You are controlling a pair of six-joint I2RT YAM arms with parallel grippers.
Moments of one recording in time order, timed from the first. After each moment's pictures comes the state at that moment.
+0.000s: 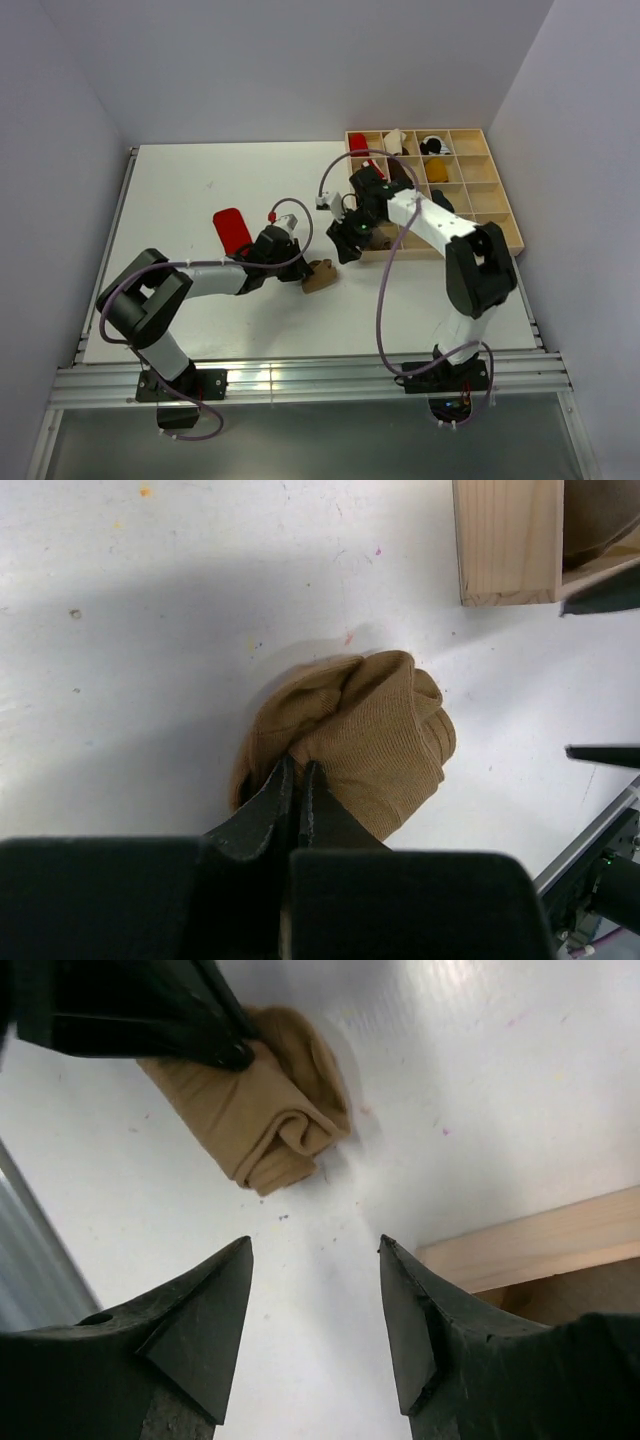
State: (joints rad) left arm -0.72 1.65 0.72 0.24 0.10 -0.76; right arm 0.46 1.81 1.37 -0.84 -0.52 -0.55
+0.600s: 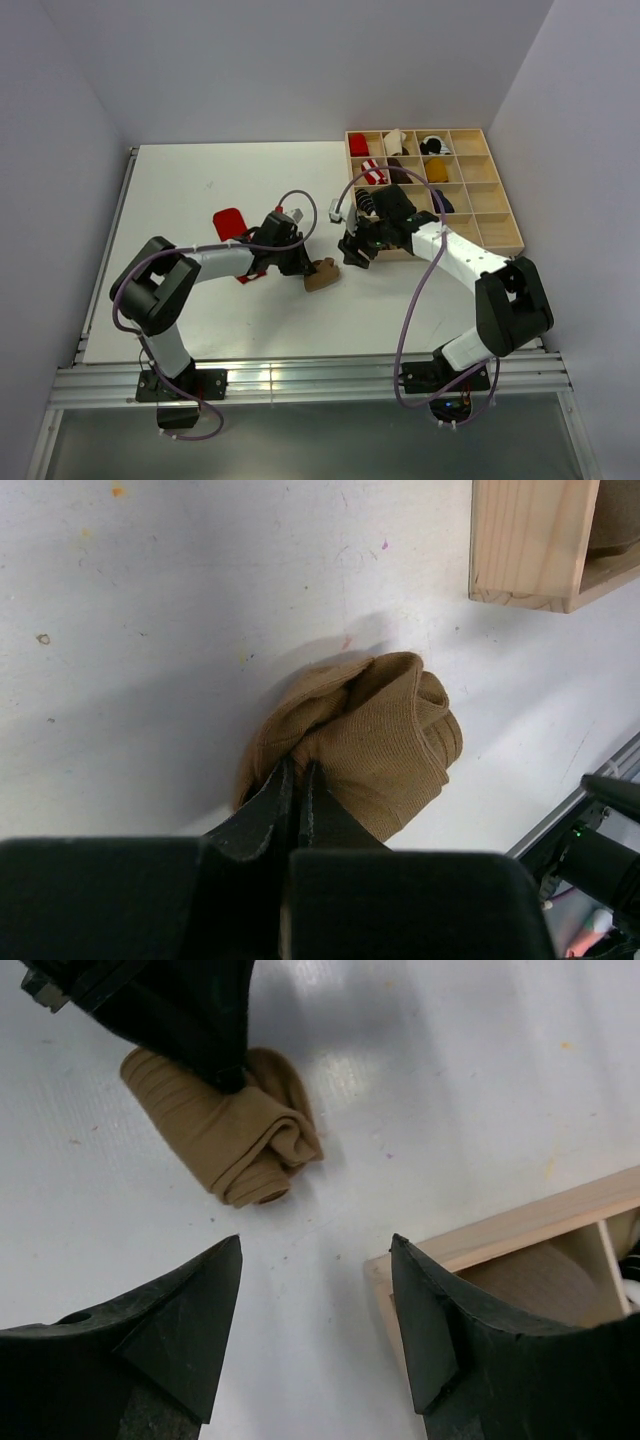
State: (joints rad) left arm -0.67 1.76 0.90 0.01 0.24 -0.75; right arm 0.43 1.48 0.97 -0.42 -0.54 -0.64
